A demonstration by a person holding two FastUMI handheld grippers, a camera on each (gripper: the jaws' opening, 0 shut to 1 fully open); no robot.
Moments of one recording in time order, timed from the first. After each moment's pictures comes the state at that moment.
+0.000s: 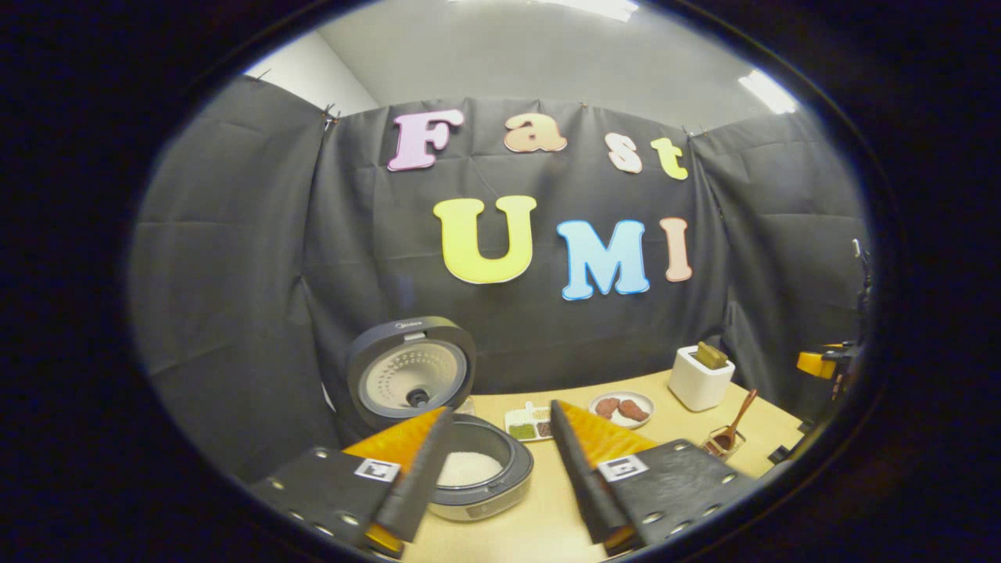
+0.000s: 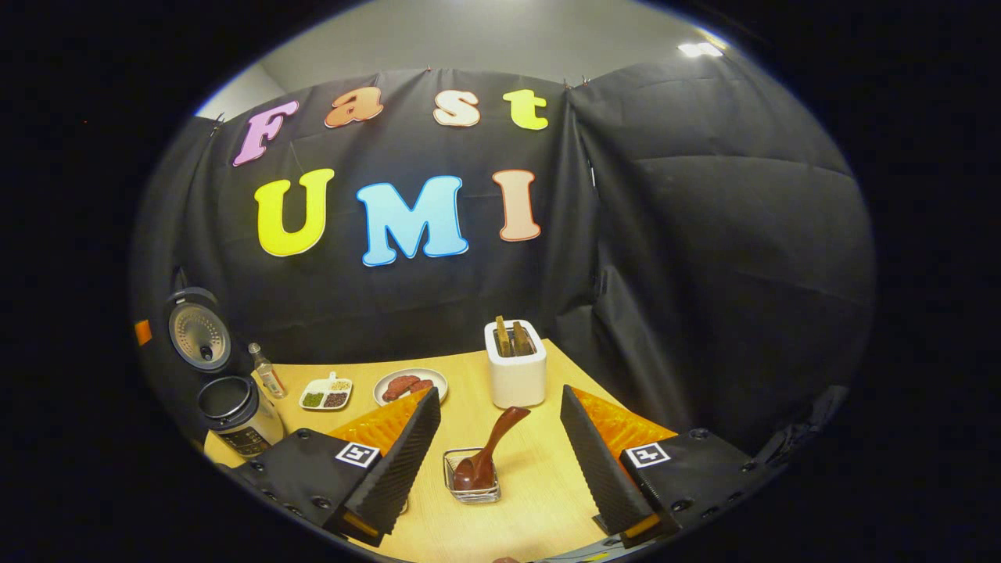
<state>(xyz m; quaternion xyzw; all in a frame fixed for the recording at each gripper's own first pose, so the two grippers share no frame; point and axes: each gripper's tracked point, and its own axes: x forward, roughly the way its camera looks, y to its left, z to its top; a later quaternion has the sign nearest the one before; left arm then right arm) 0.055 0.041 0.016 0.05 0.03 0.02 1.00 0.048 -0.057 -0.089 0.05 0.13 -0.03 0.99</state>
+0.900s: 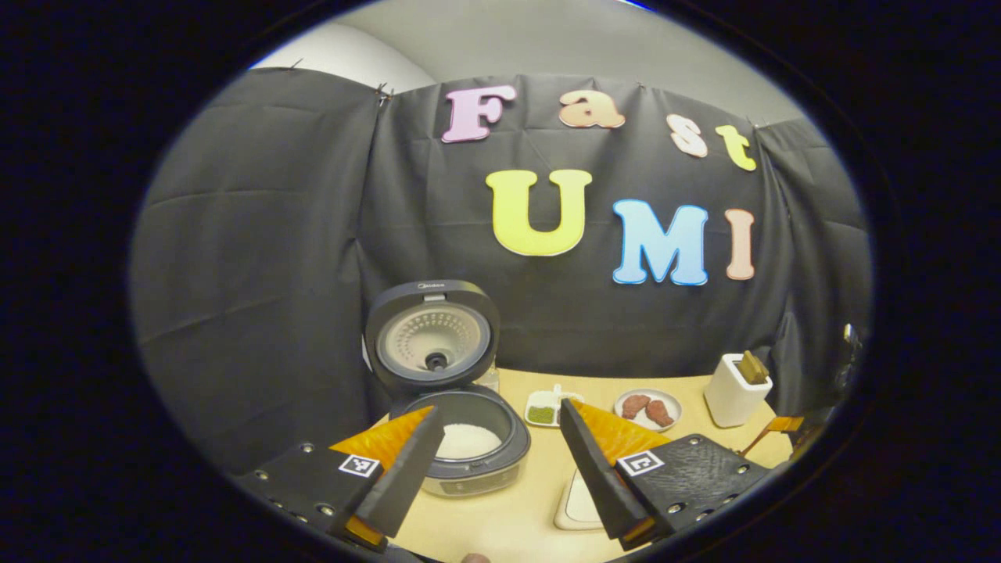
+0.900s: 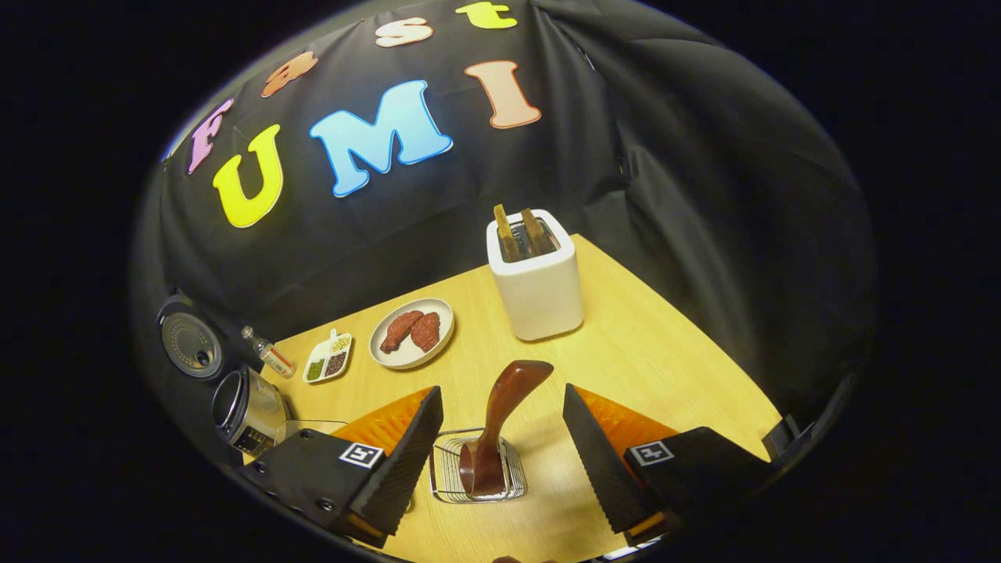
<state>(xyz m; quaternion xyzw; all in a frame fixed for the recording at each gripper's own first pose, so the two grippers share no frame) 0.060 0.002 -0.026 -0.01 0.10 0.15 0.98 0.147 -0.062 -0.231 0.16 0.31 0.04 0.94</state>
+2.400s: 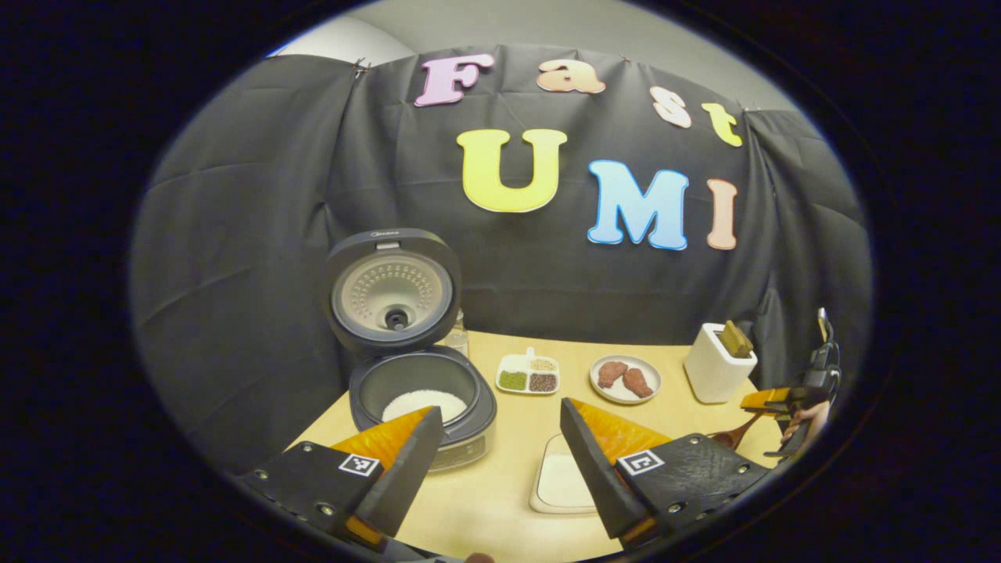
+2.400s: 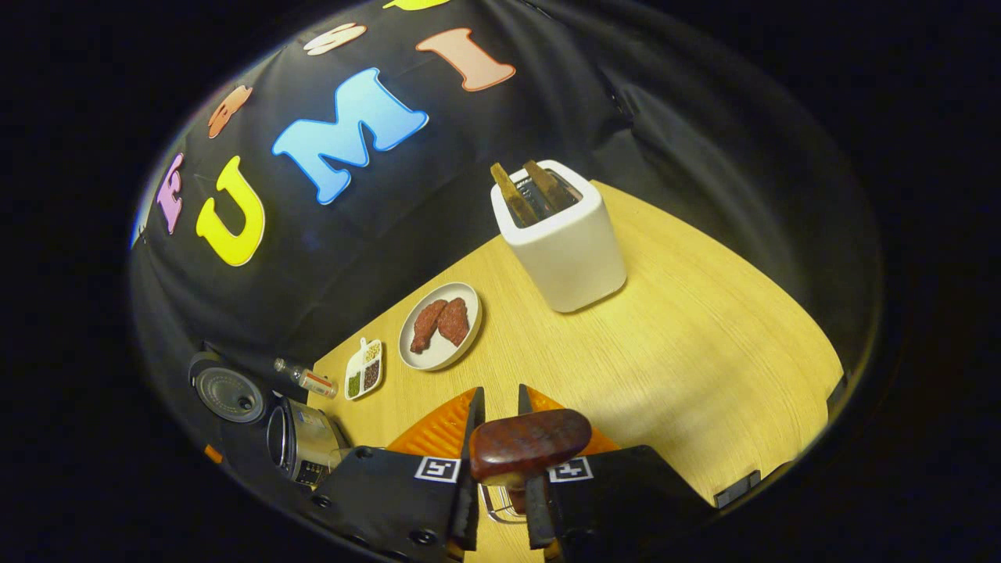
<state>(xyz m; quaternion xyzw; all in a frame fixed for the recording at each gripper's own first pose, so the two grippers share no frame) 0.088 -0.031 -0.079 -0.01 0.16 0.08 0.98 0.174 -0.039 -0.235 0.27 0.35 0.05 0.90</state>
